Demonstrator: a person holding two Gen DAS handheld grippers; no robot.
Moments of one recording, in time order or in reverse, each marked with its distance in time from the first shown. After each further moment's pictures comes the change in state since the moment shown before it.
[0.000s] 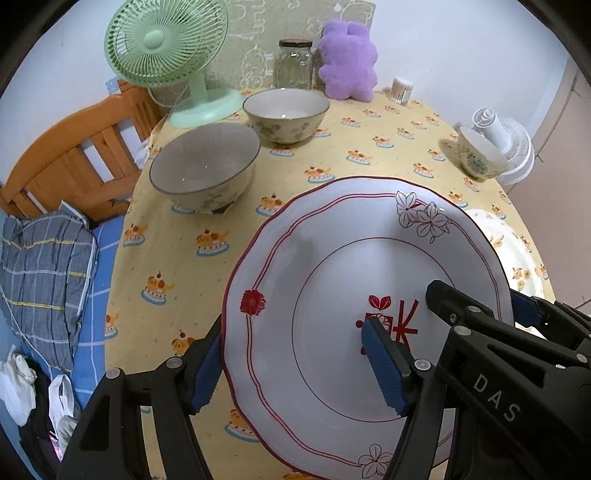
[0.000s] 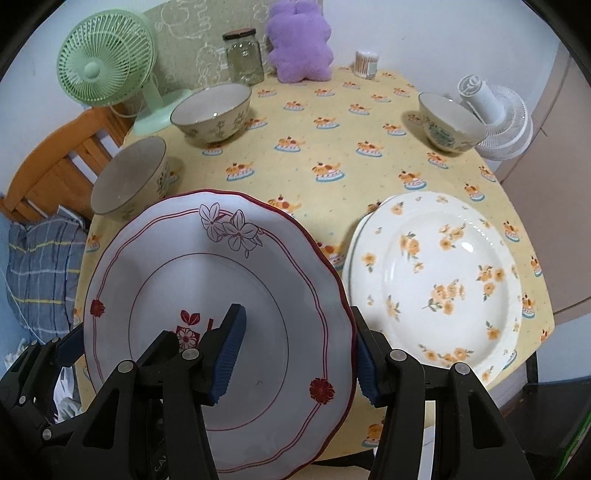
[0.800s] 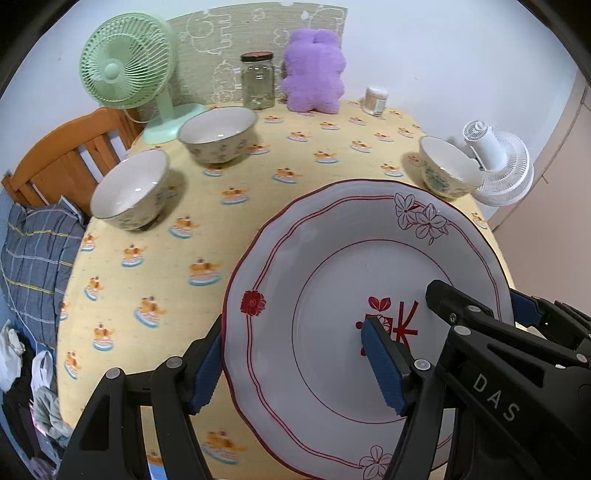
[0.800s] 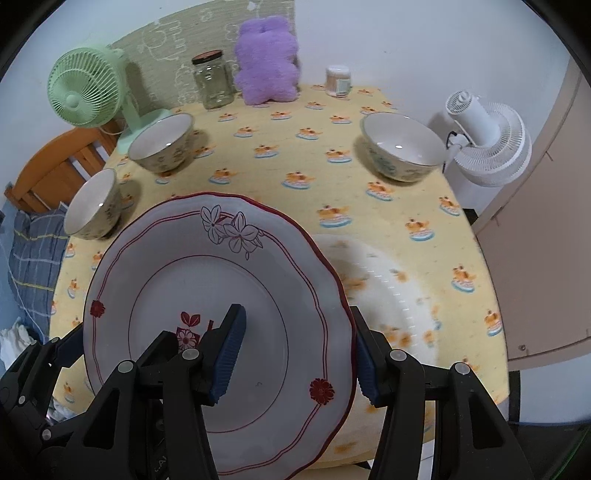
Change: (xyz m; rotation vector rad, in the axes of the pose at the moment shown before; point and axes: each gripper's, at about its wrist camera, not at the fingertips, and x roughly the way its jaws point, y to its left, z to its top) left arm 0.005 -0.136 0.025 -0.087 -0.029 0.033; right arm -0.008 -0.131 0.038 -0.086 -0.027 0.030
